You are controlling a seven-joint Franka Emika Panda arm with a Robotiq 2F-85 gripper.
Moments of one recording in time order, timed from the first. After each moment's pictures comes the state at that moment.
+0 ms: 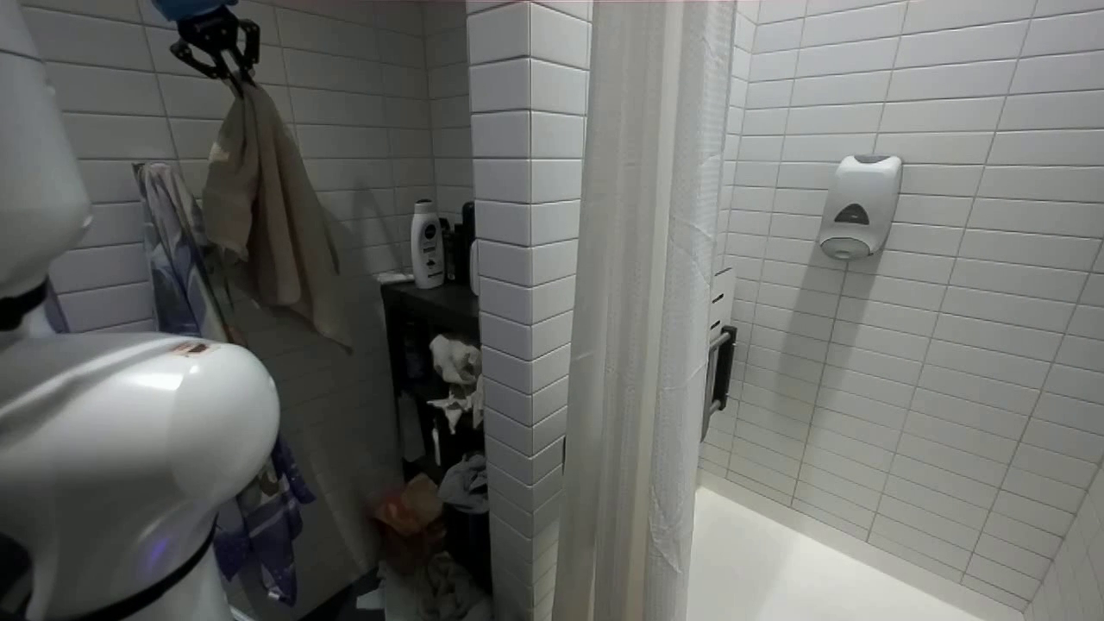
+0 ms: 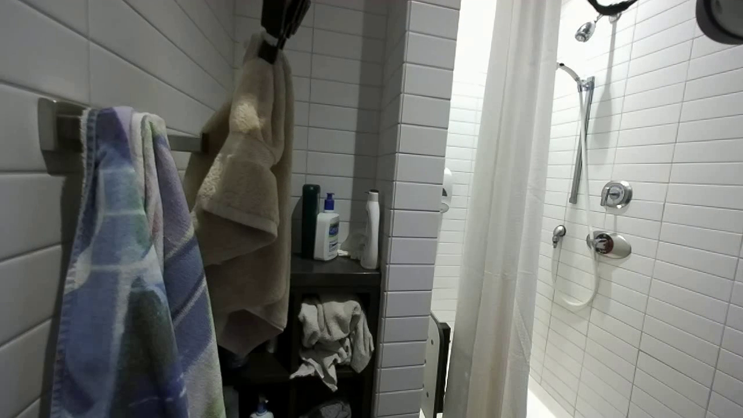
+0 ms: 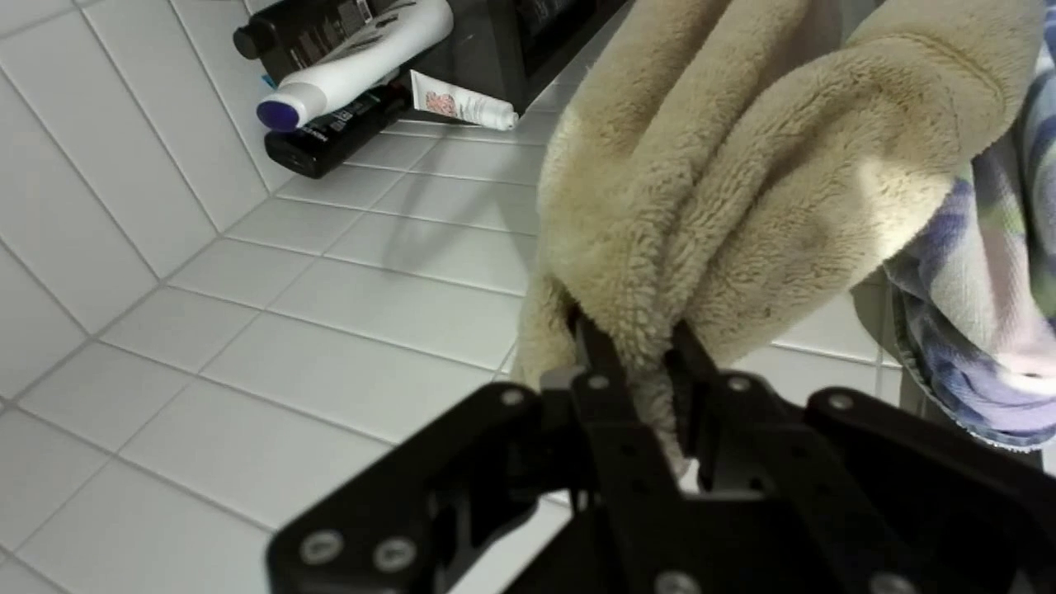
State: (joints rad) arm 0.47 -0.02 0.36 -1.49 -0.29 2.04 -0.28
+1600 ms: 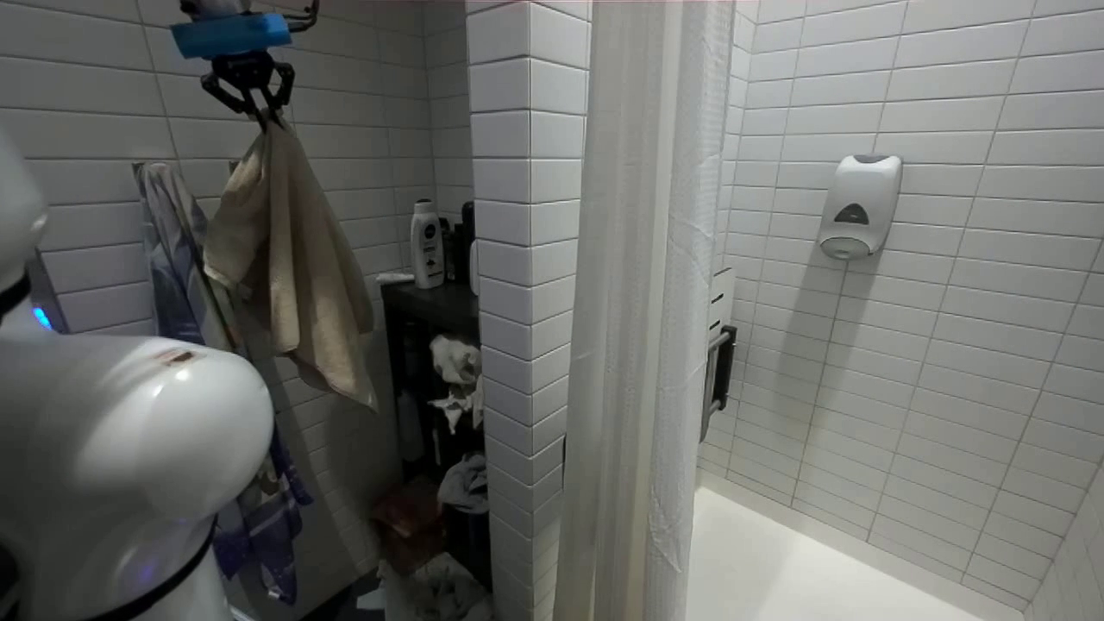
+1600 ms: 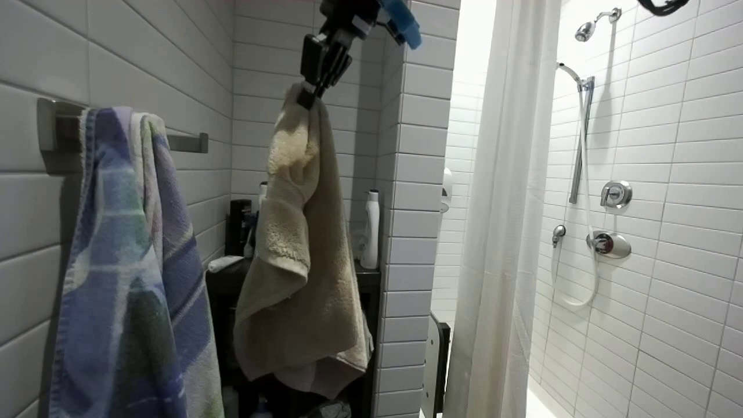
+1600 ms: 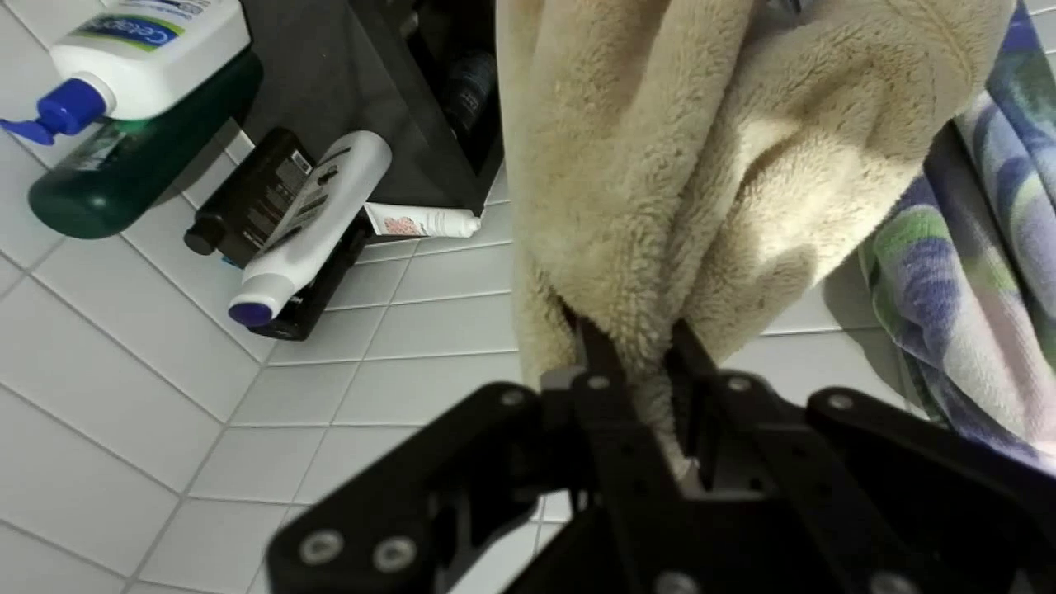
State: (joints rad) arm 0.36 -0.20 0.33 -1.80 -0.06 2.17 -0.21
